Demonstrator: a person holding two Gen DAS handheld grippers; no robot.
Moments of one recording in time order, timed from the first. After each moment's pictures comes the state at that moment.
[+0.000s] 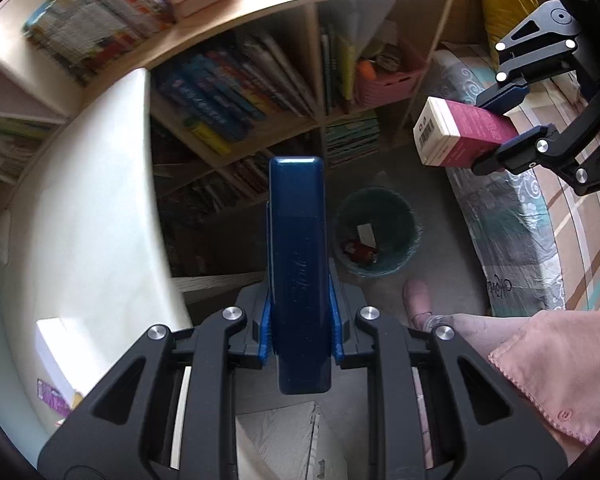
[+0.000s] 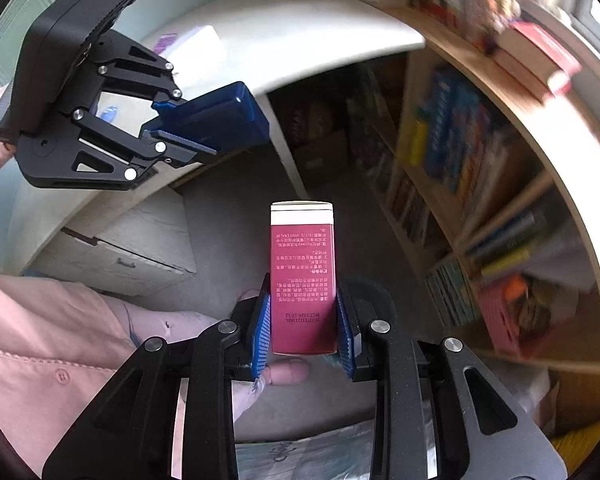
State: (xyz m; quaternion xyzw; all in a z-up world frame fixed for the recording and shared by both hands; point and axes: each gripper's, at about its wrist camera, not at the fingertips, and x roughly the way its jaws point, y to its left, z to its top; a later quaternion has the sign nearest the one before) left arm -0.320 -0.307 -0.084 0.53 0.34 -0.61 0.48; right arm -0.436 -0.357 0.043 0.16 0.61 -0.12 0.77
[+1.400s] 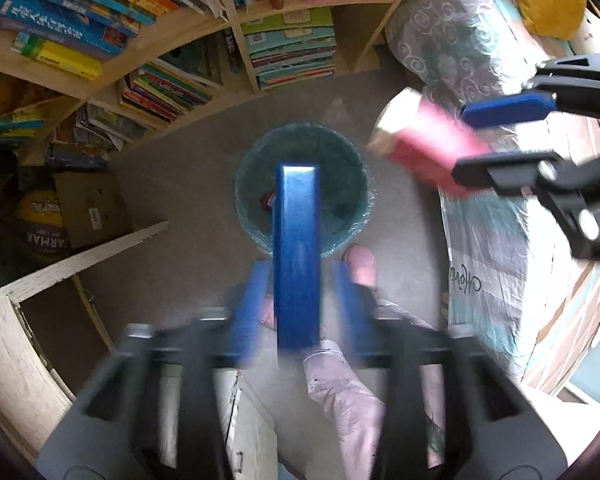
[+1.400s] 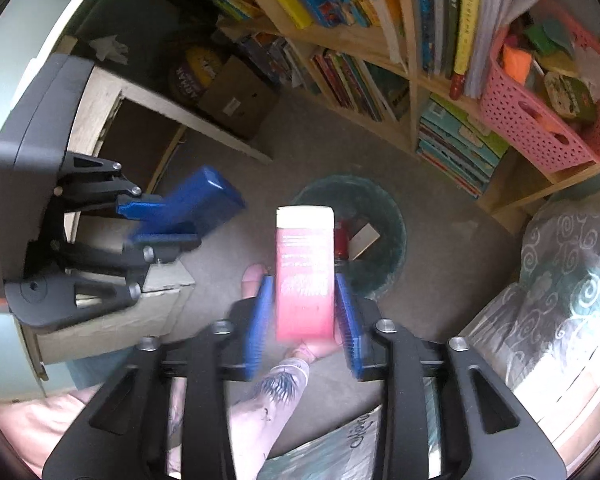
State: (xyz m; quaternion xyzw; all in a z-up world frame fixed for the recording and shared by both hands) left arm -0.427 -0.369 -0.297 0.56 0.48 -0.54 0.39; right arm -0.554 -0.418 -0.129 0.38 0.60 -0.24 0.67
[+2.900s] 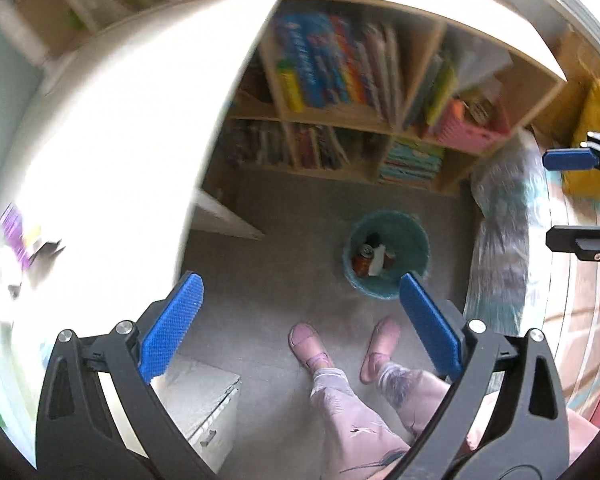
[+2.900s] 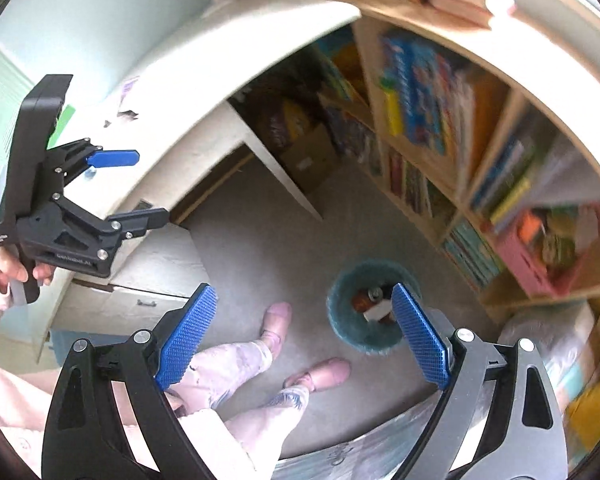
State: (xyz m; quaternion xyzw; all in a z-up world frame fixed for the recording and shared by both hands) left arm -0.283 -0.268 -0.085 0.39 0.46 -0.47 0.64; right arm -0.433 -0.360 0.045 0.24 0.57 -0.16 0.77
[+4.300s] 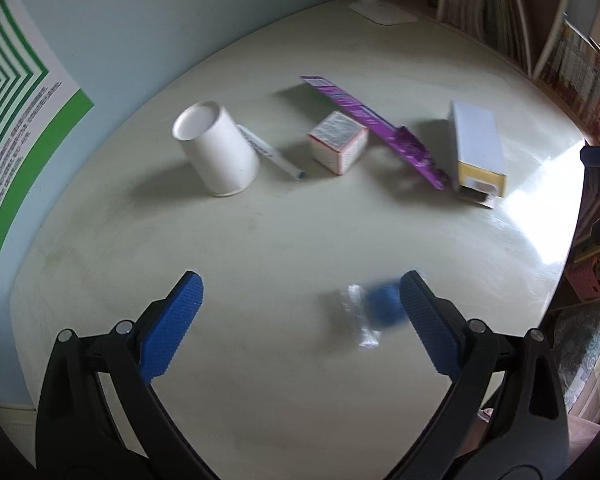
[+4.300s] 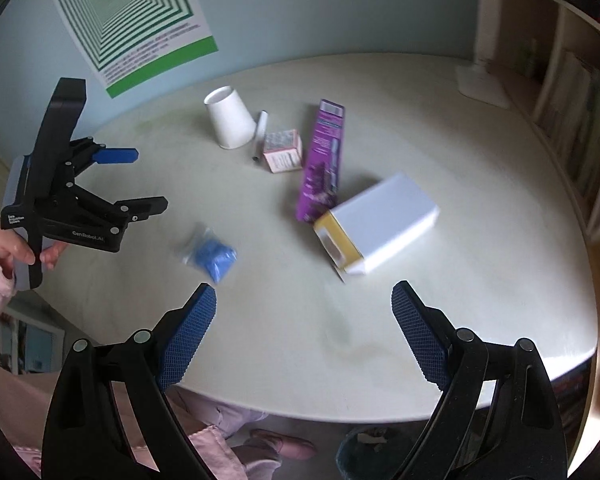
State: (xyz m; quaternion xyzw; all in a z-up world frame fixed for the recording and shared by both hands) left arm 0.000 -0.037 -0.023 0.23 0.50 -0.23 0.80; right arm -0.067 -0.224 0.056 0.04 0.58 0.09 0.81
